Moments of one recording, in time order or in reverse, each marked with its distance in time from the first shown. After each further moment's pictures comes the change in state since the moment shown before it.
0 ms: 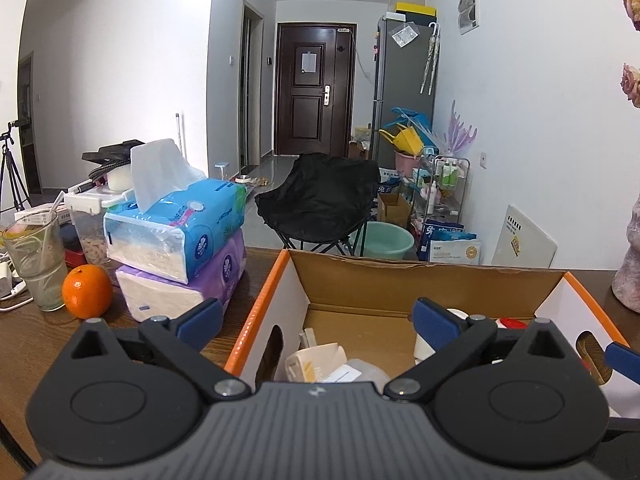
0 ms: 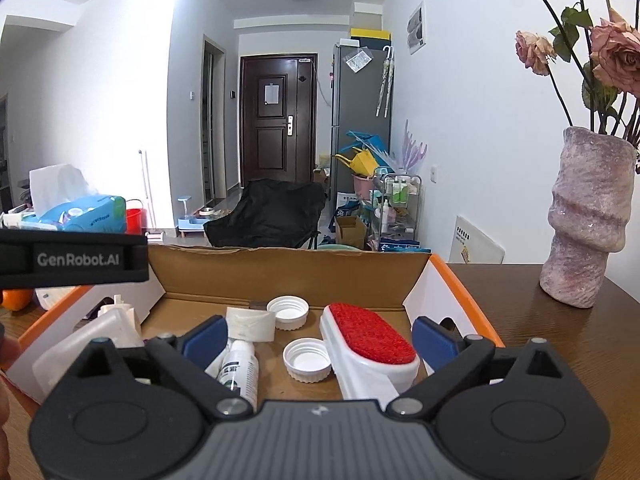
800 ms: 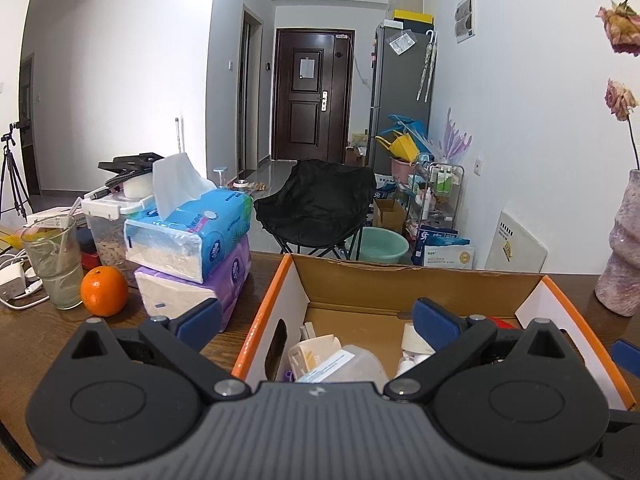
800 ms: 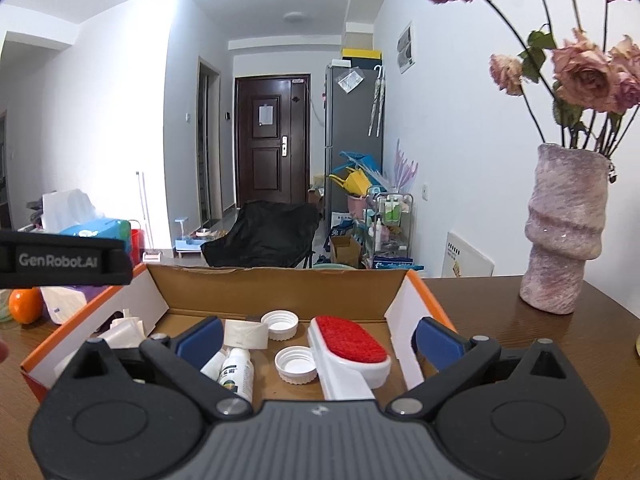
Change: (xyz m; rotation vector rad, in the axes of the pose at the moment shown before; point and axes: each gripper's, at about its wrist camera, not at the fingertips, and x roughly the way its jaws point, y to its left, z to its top) left arm -0.039 0.006 0.001 -0.008 -0.018 -0.016; right arm -0.040 -0.011 -0.002 0.019 -0.069 -0.013
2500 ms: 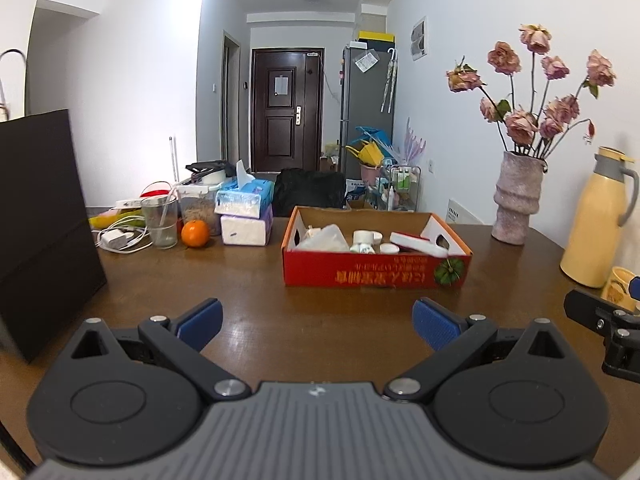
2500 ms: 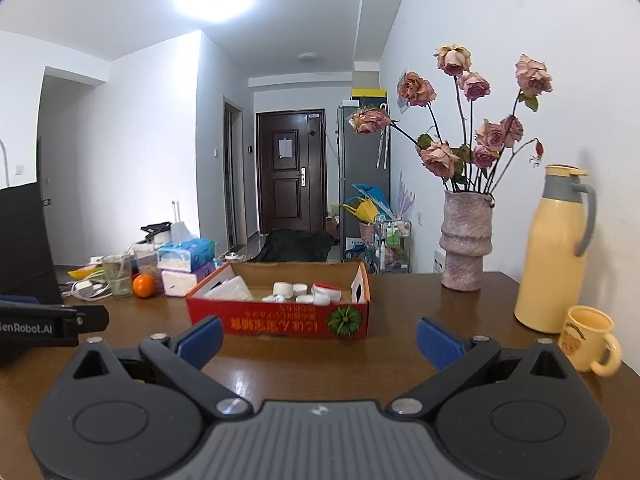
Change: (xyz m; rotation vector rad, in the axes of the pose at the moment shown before) left arm -0.364 0.036 -0.111 0.063 -0.035 -0.071; right arm -0.375 -0.051 -0.055 0.005 -0.081 0.068
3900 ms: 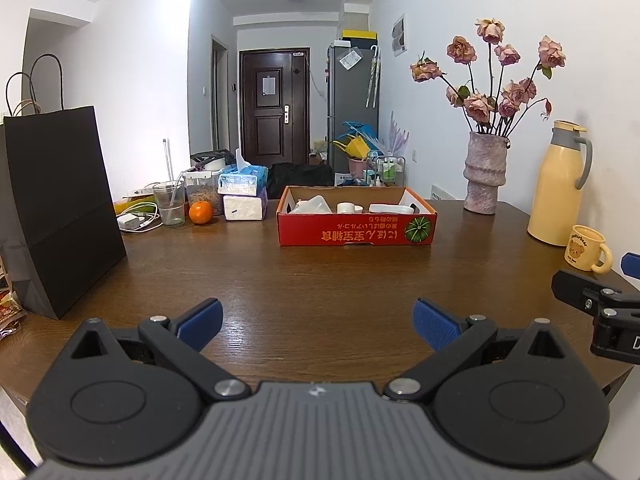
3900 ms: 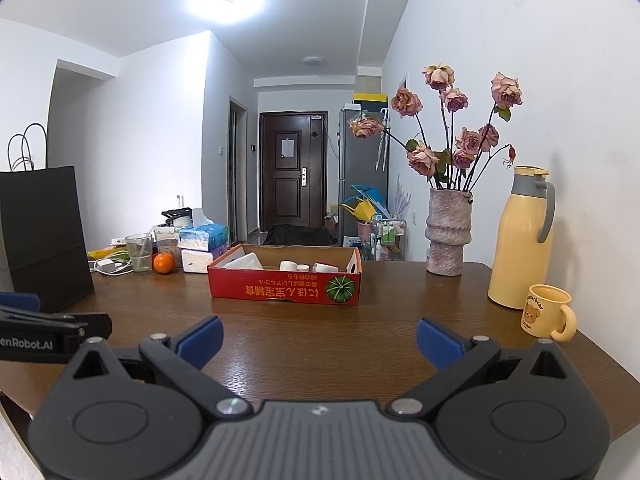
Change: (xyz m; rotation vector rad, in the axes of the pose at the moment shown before) left arm -0.102 -0.010 -0.058 0.038 0.003 -0.022; right arm -0.110 0.008 -0.041 -0.027 -0.008 -0.006
